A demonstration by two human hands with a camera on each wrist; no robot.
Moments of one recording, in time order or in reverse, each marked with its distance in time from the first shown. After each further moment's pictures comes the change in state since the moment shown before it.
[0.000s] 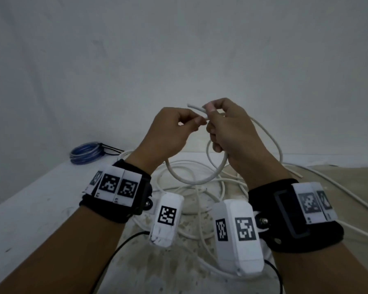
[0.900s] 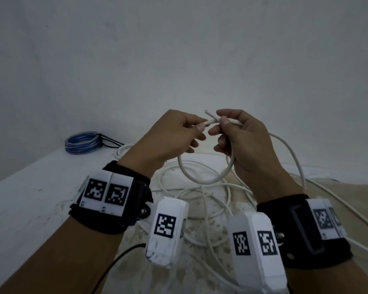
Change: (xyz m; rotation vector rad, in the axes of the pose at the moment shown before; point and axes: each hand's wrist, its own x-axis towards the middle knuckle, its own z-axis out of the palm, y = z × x) left_hand -0.011 -0.009 -0.026 -0.198 -0.094 -0.219; right_hand -0.001 0.013 0.017 0.191 -0.004 0.025
